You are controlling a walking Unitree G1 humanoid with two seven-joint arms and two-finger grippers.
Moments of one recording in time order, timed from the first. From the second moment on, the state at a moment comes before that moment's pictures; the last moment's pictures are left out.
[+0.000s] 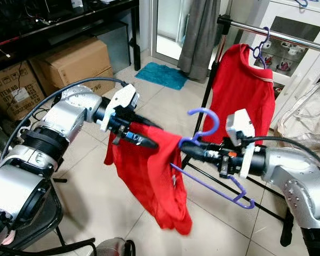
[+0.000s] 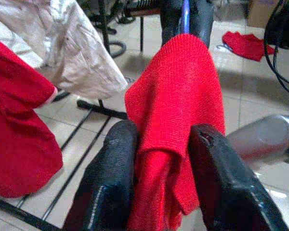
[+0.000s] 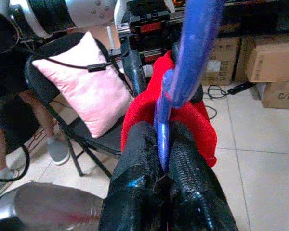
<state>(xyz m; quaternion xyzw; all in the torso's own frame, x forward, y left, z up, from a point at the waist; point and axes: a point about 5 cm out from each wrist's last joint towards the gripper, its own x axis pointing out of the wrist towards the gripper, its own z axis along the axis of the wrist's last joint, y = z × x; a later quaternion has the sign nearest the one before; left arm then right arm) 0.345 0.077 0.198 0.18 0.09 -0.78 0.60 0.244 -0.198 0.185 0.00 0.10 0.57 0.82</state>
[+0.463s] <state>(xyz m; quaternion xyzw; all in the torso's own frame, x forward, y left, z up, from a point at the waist) 0.346 0.077 0.185 0.16 0.13 -0.77 0.61 0.244 -0.196 0.184 -0.03 0.12 0.58 0.81</state>
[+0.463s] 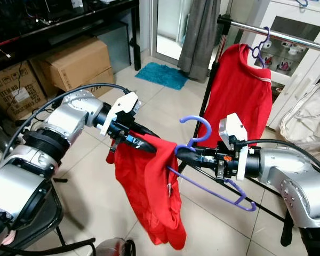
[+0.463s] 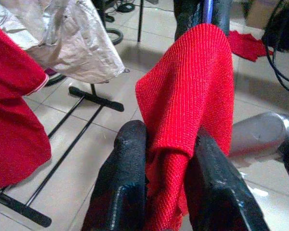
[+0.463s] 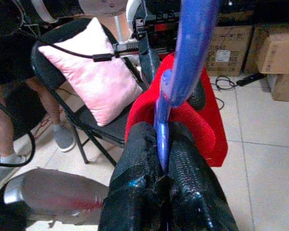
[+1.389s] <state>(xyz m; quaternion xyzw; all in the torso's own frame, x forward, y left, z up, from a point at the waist) 0.350 0.098 0.176 0.14 0.14 -0.73 0.66 0.246 -0.227 0.224 -0.02 0.04 0.54 0.84</state>
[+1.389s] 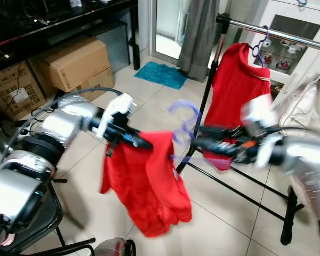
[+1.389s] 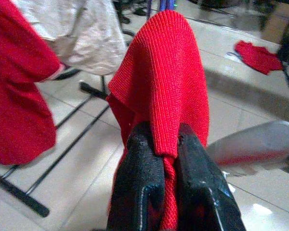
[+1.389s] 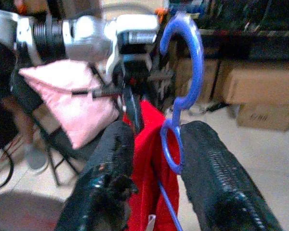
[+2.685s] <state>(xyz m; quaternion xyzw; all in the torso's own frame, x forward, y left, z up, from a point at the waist) 0.363 0.104 0.234 0.10 0.02 -0.71 0.70 0.254 -0.165 0.104 -0.15 0.11 0.44 0.88</state>
